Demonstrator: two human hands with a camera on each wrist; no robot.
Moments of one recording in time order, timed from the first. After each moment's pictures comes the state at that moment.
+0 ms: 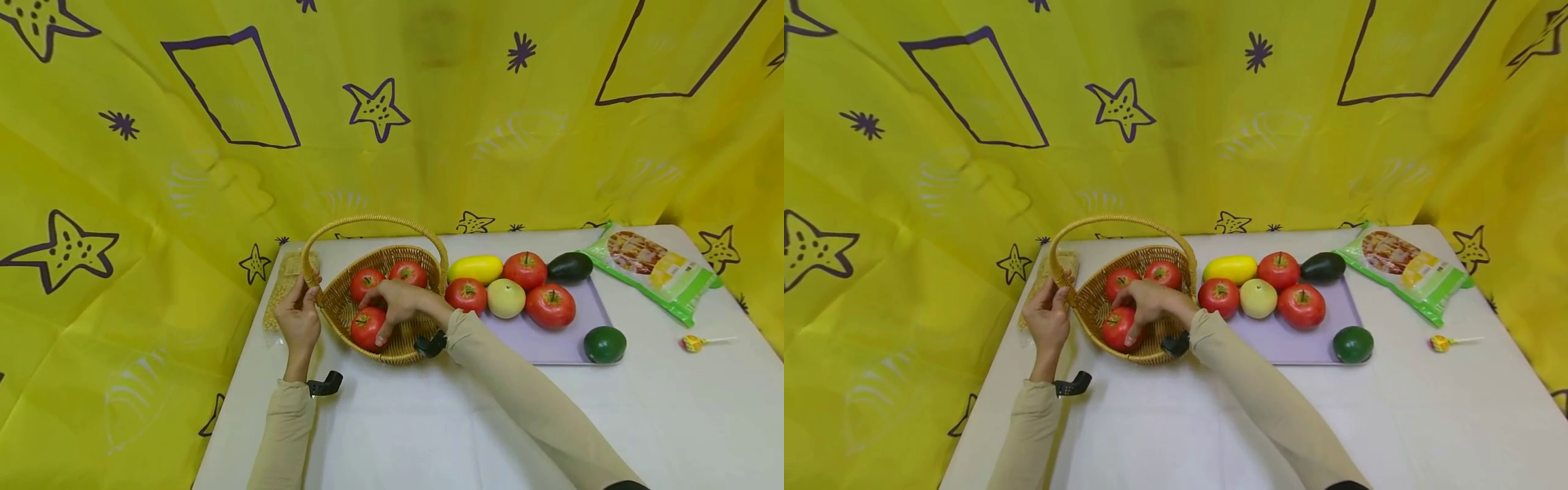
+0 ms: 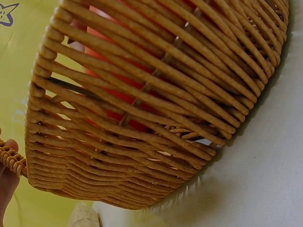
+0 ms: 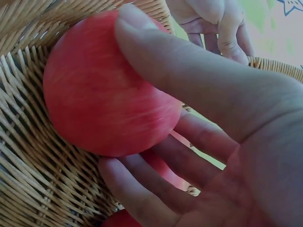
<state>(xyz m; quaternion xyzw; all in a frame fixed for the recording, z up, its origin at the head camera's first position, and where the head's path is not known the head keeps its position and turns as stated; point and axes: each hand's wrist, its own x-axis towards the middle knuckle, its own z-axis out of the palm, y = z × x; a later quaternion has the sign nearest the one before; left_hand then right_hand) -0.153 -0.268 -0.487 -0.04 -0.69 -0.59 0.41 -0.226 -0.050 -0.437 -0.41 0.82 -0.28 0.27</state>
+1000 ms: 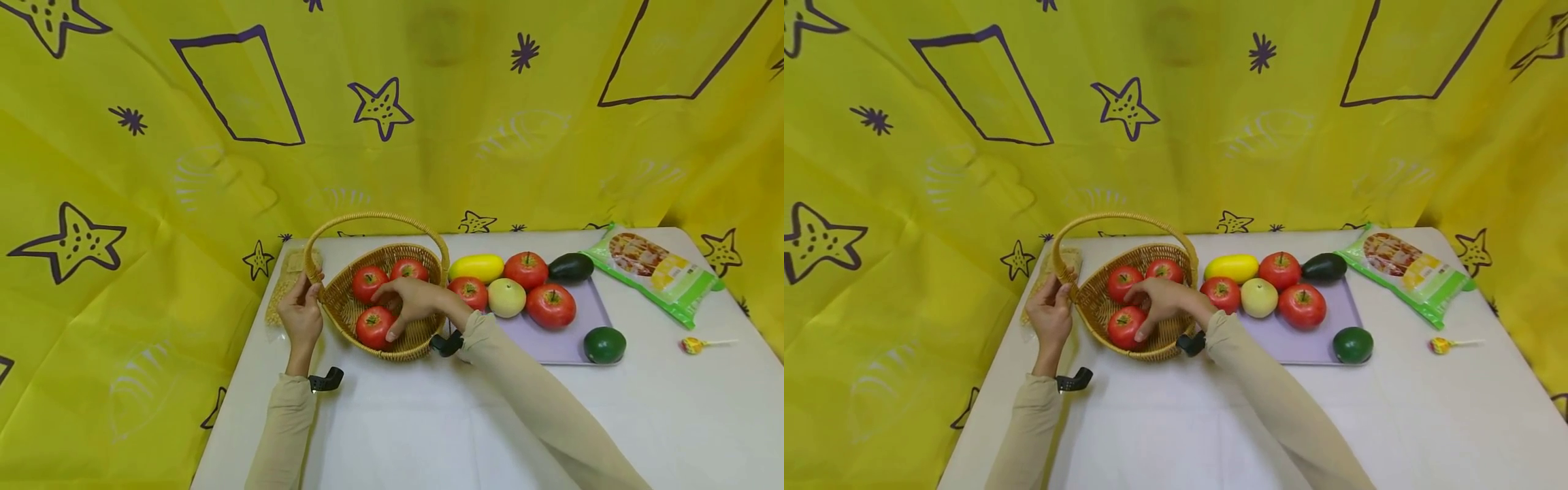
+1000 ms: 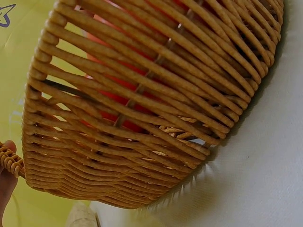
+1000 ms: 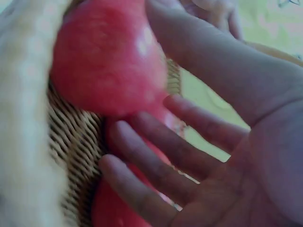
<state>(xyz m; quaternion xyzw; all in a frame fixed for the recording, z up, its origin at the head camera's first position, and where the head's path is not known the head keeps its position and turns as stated) -0.153 -0.265 -0.486 -0.04 -0.68 -0.60 0.41 -0.222 -0.019 -0.433 -0.40 0.81 -0.32 0.29</state>
